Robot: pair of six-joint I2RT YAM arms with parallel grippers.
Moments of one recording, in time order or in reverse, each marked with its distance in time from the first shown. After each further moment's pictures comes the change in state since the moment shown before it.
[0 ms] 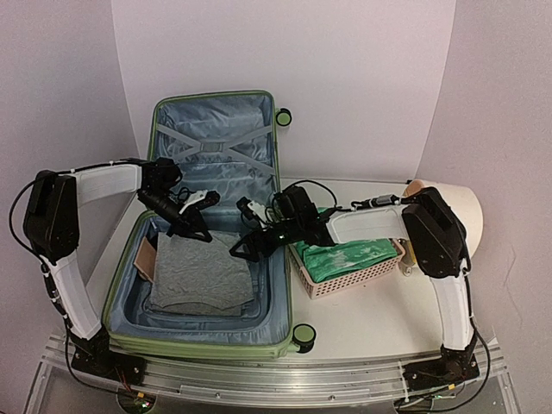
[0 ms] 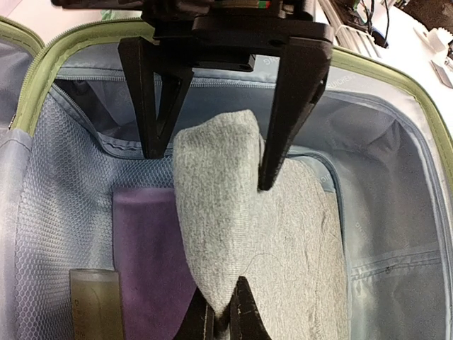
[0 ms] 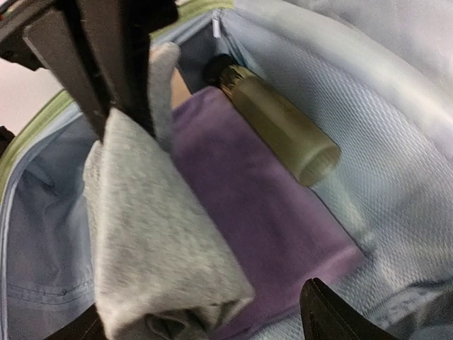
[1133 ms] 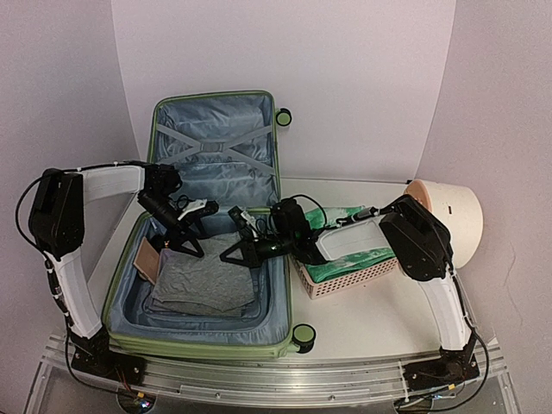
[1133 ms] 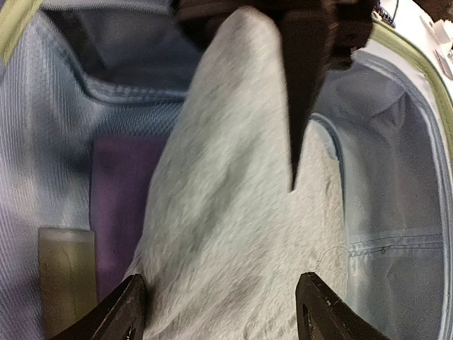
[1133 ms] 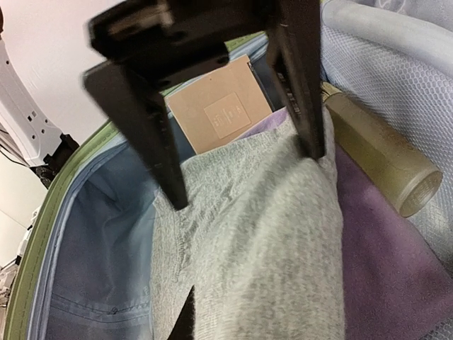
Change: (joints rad) left arm 0.014 0.043 0.011 -0.088 -0.094 0.008; right arm 0.039 0.107 -0.047 0.372 -0.207 0.202
